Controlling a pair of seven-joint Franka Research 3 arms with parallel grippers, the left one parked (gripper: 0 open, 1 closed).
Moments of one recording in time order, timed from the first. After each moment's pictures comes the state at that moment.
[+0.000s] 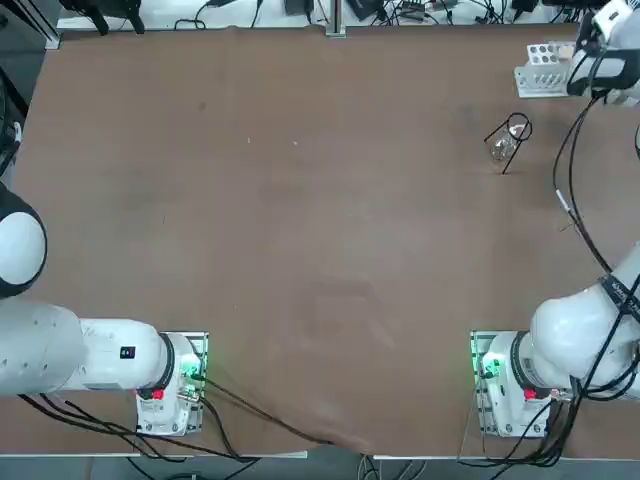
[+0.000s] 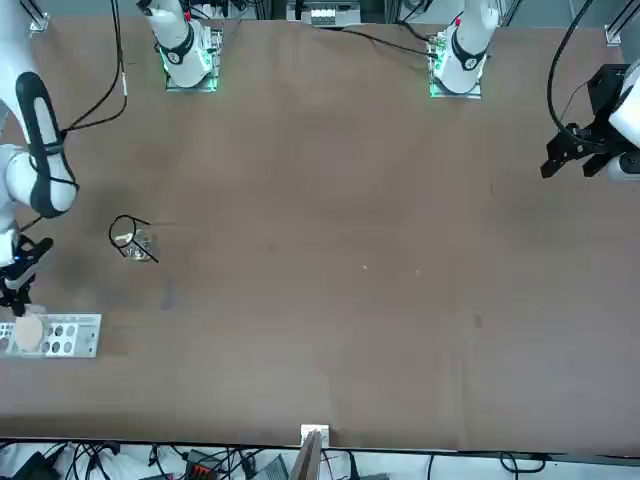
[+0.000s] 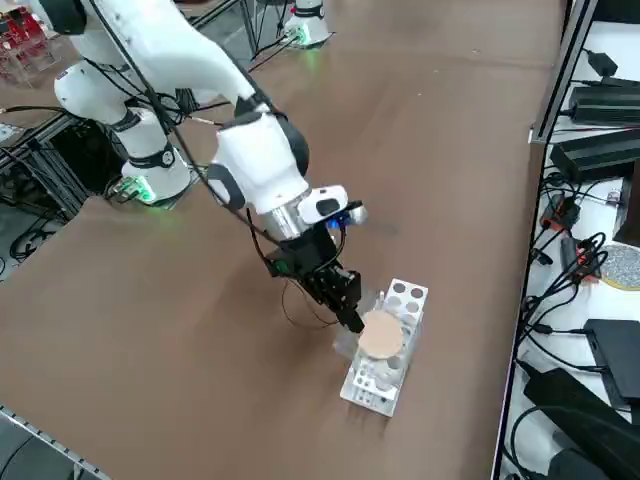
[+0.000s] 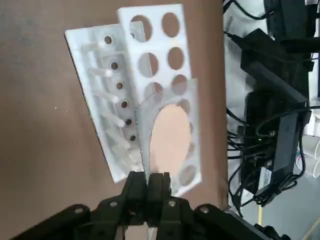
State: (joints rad) arm -0.34 0.53 -0.08 -1.81 -0.08 2.93 -1.65
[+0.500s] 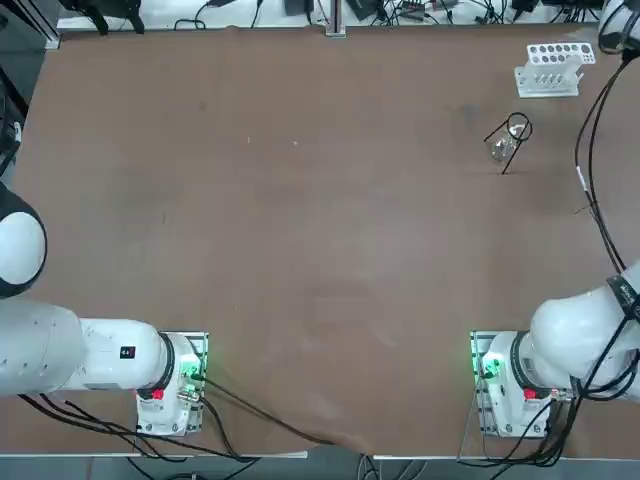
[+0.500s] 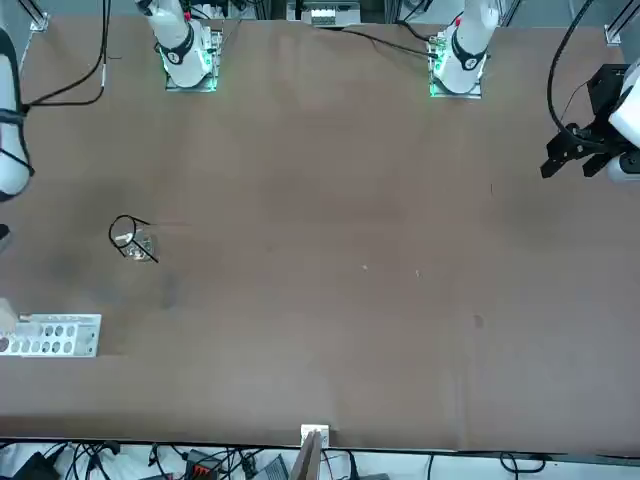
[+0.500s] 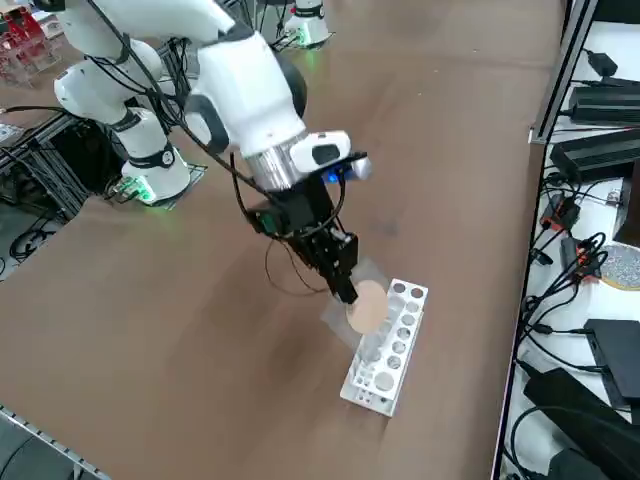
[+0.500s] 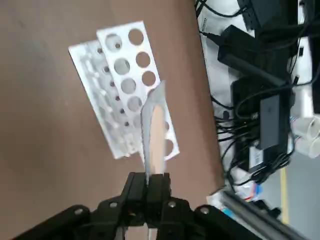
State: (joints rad) arm -0.33 0.41 -0.08 -1.71 -0.08 2.61 -1.55
